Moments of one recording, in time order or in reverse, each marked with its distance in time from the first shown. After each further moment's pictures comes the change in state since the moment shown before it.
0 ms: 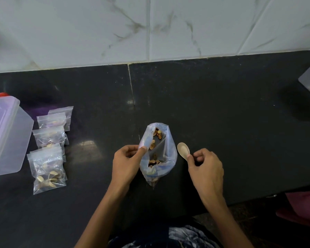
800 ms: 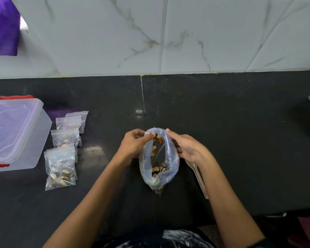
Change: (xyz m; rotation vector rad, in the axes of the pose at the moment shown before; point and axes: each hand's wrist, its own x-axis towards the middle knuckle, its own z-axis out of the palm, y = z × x) left_hand 0.052 0.033 -0.010 0.069 -0.110 0.027; right_hand 0.073 -0.075 0.024 0.602 -0.881 0.270
